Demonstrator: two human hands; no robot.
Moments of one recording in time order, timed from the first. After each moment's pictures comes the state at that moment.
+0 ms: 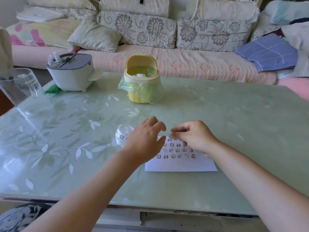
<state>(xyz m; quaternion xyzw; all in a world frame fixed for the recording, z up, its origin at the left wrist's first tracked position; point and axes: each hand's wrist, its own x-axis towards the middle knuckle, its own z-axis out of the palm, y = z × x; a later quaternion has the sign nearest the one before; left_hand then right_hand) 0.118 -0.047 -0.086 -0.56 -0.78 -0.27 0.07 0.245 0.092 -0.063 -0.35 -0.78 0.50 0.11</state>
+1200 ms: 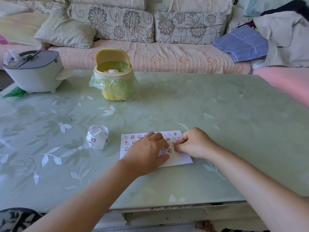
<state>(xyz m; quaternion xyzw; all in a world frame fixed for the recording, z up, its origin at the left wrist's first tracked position) 0.172 -0.007 -0.122 -0.66 -0.72 -0.19 -0.03 0.312 0.130 -0.087 -0.44 -0.82 0.37 0.01</state>
